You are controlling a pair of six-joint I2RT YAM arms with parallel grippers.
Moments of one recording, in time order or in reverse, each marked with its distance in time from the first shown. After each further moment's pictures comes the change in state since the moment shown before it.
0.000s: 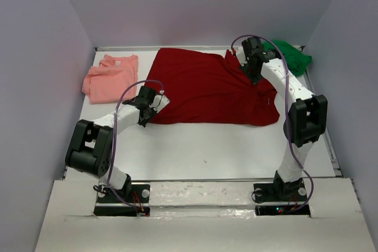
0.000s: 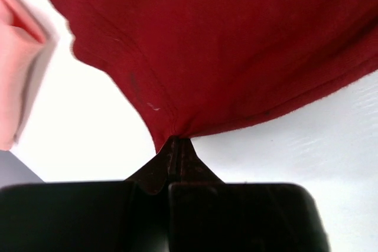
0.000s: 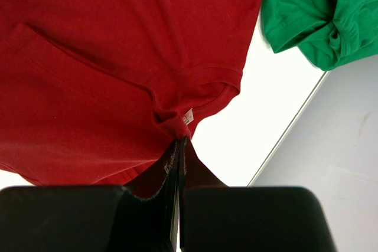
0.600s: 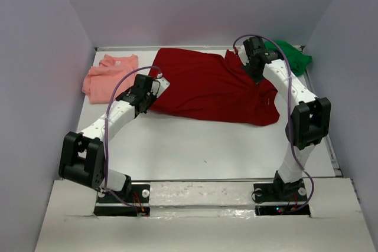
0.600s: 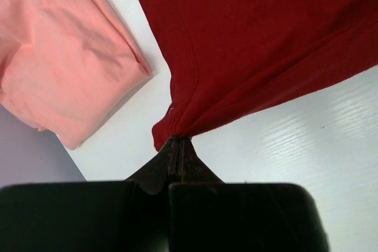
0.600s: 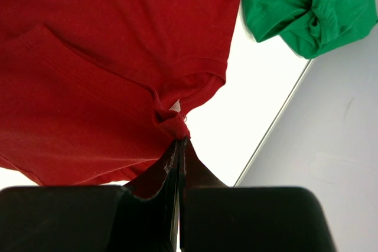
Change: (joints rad) left arm -0.006 -0.130 0.158 -0.048 0.007 -0.039; right arm 0.000 -0.041 -0.025 0.008 0.047 0.000
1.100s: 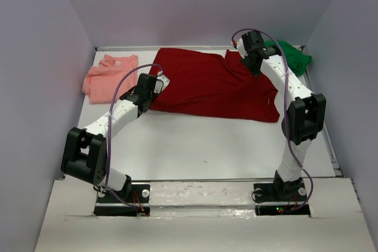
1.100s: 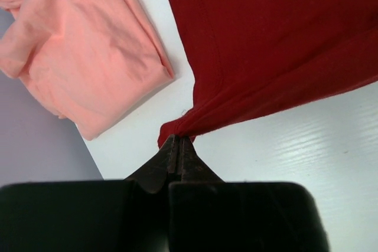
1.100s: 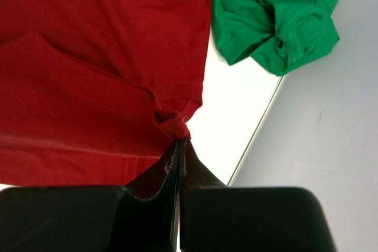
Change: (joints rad) left arm -0.026 0.031 0.000 0.069 -0.124 -0.035; right arm 0.000 0.060 0.106 0.030 0.051 -0.024
